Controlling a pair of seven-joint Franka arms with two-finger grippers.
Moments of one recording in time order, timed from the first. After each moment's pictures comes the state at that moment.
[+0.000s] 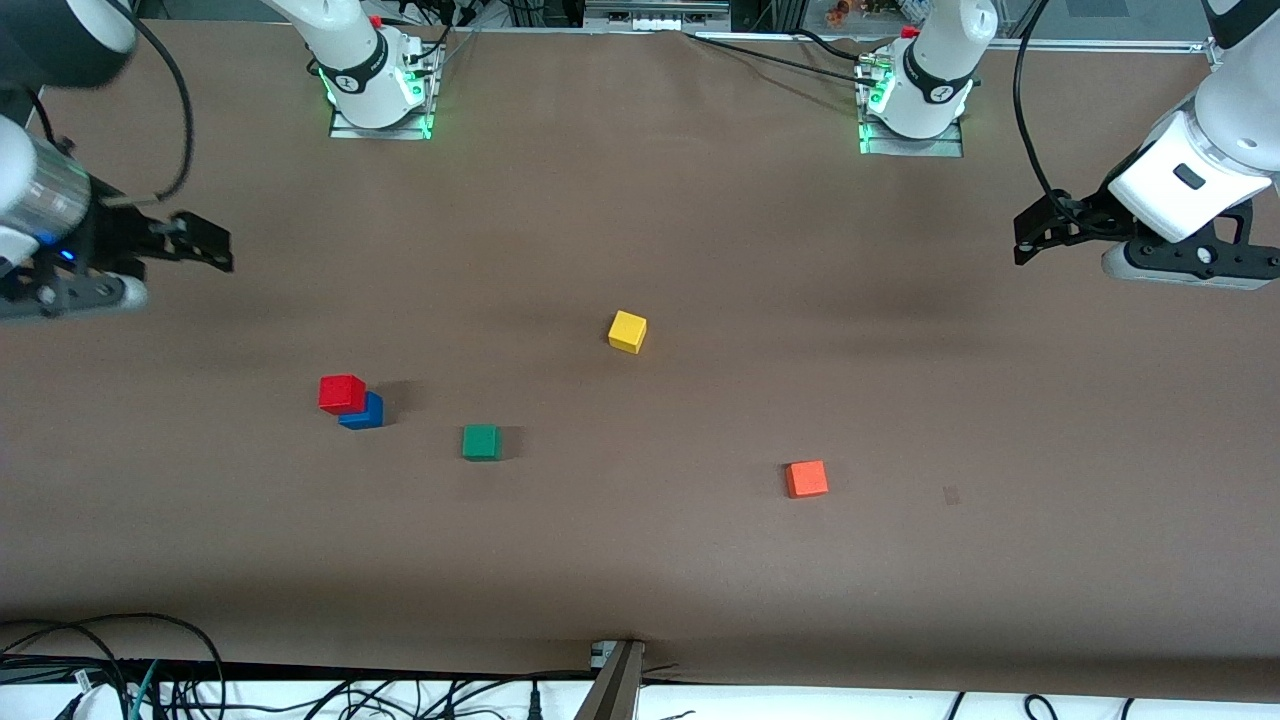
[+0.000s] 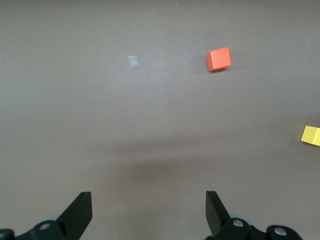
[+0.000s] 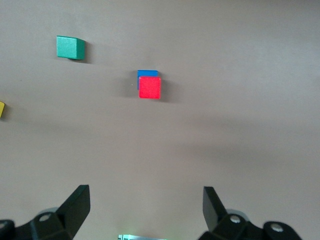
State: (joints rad) left arm -0.03 0.03 -0.09 -1.59 -0.01 1.59 -0.06; right arm 0.17 0.12 -0.11 -1.45 -0.02 1.47 -0.06
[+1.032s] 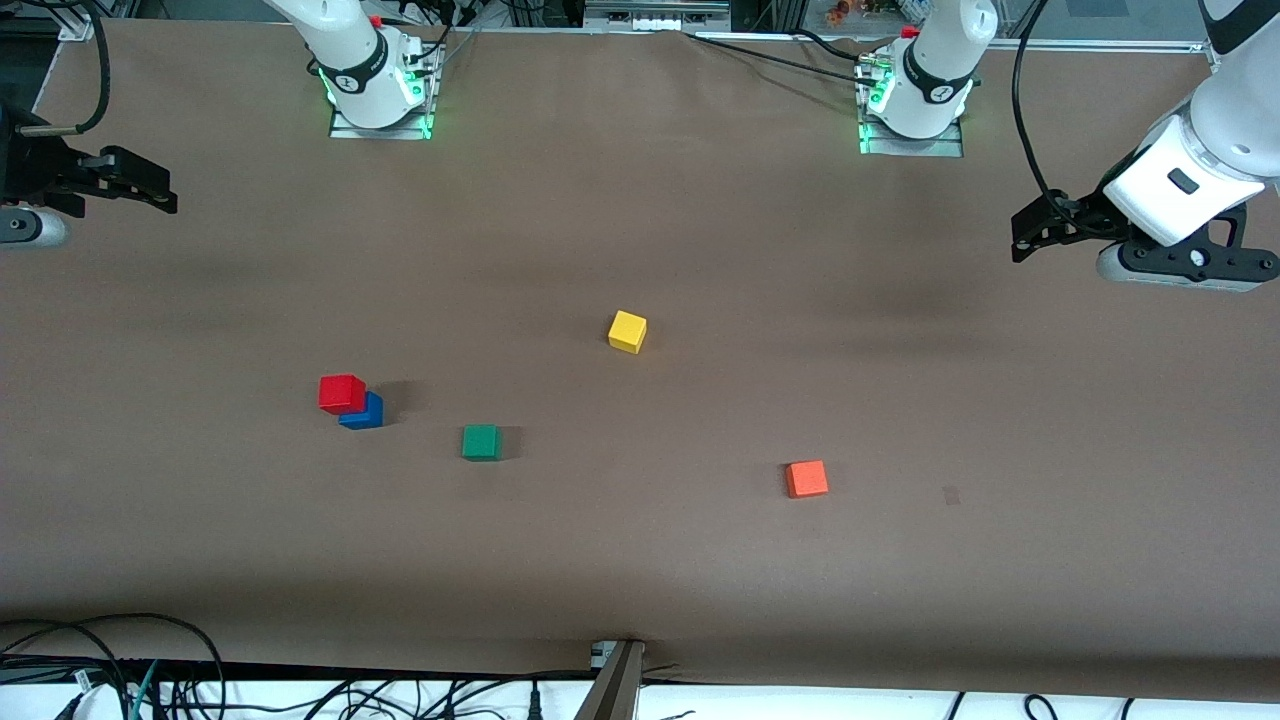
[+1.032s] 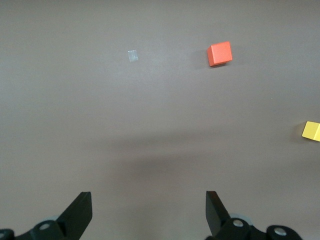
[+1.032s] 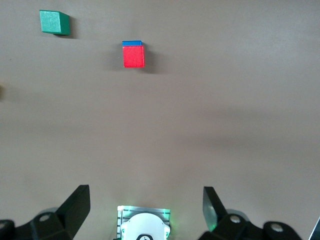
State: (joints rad) left arm -0.04 0.03 -0.09 -1.59 -0.01 1.57 -0.06; right arm 0.12 0.07 -0.10 -1.46 -0.03 1.35 -0.06
